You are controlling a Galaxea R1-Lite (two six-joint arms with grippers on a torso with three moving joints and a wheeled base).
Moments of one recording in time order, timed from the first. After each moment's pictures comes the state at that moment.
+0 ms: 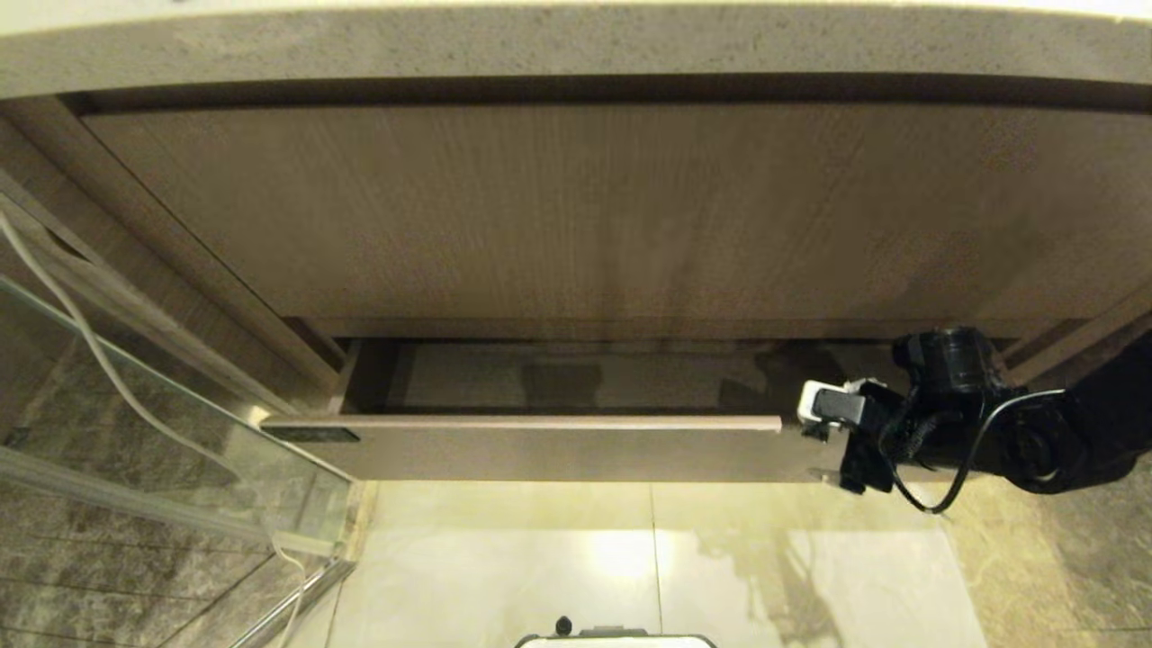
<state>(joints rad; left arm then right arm) 0.00 0.00 0.00 0.00 0.00 0.00 0.10 2.03 -0.80 -0.47 0.11 -1.10</state>
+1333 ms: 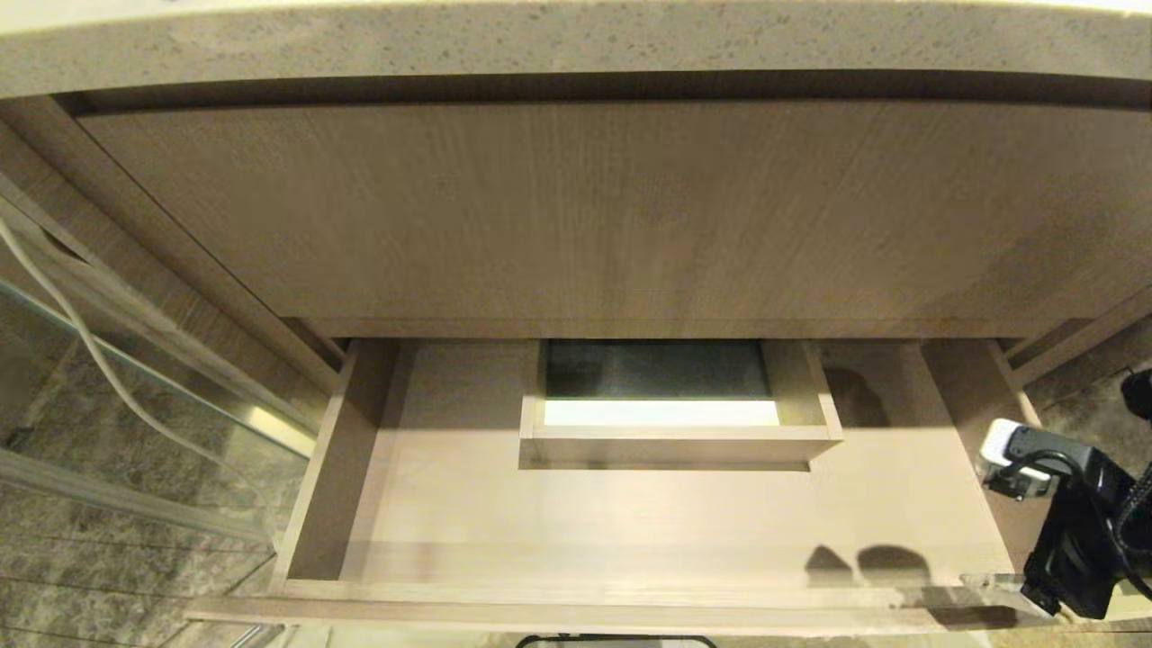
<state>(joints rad) 0.00 0.00 0.00 0.00 0.00 0.00 -0.08 1.41 -0.55 0.08 0.14 -0.87</state>
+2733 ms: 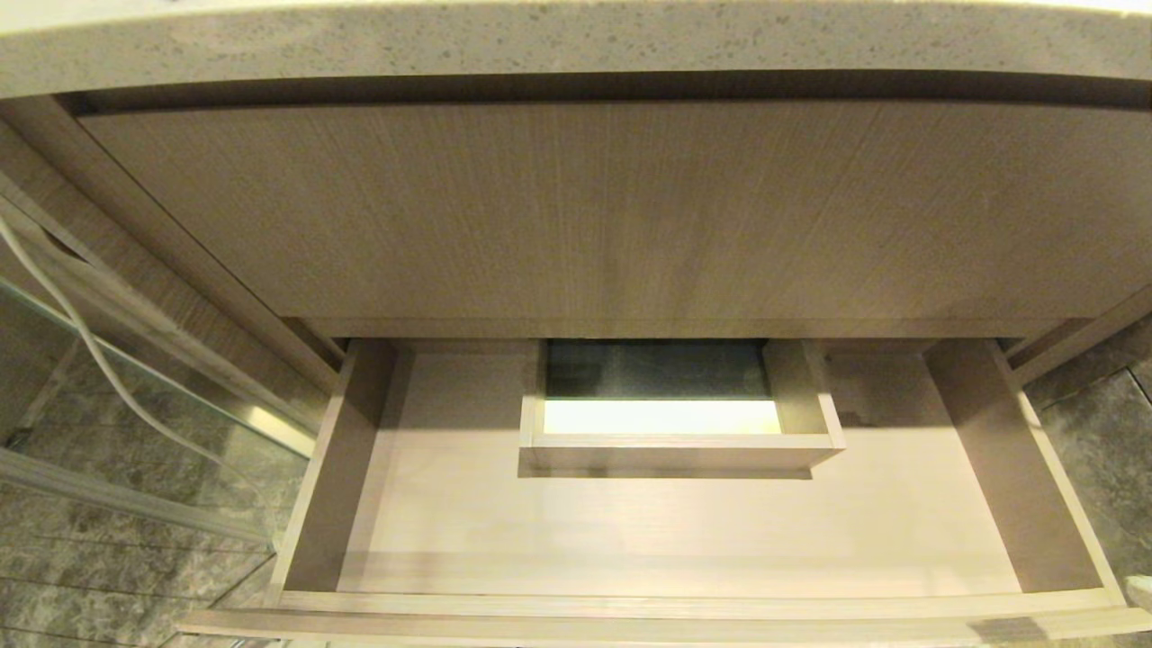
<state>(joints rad) 0.00 0.00 0.00 0.00 0.00 0.00 -0.15 0.74 -0.34 0.16 0.10 -0.12</state>
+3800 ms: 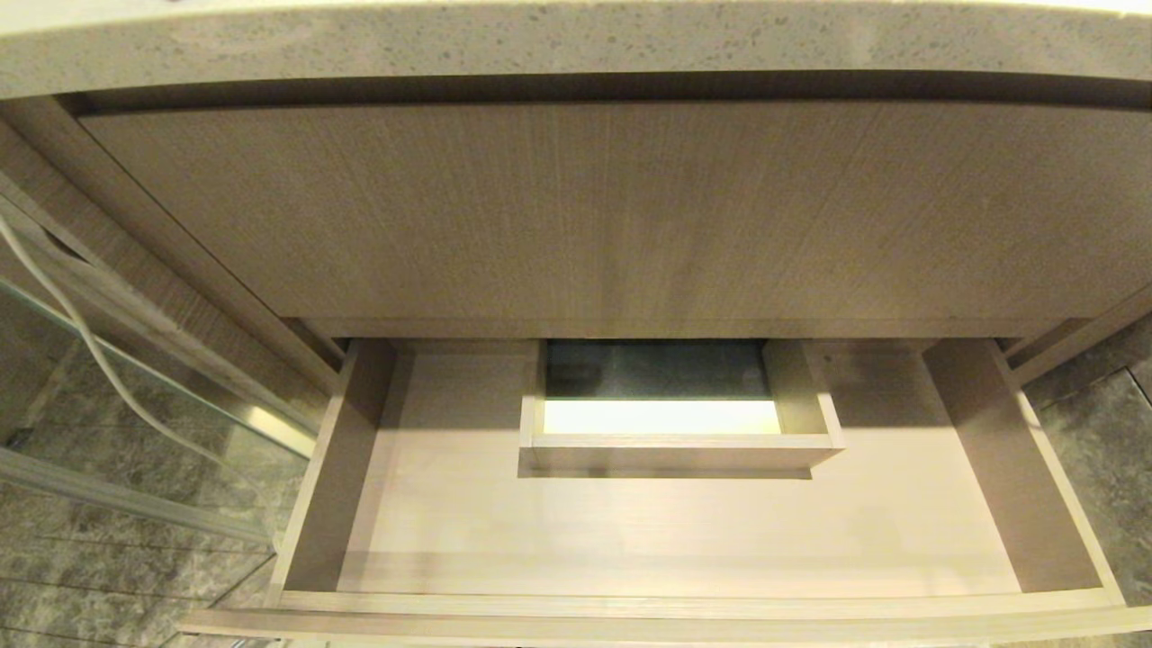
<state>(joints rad) 0.00 0.00 0.00 0.00 0.00 0.00 0.00 0.02 -0.07 0.13 0.01 -0.01</state>
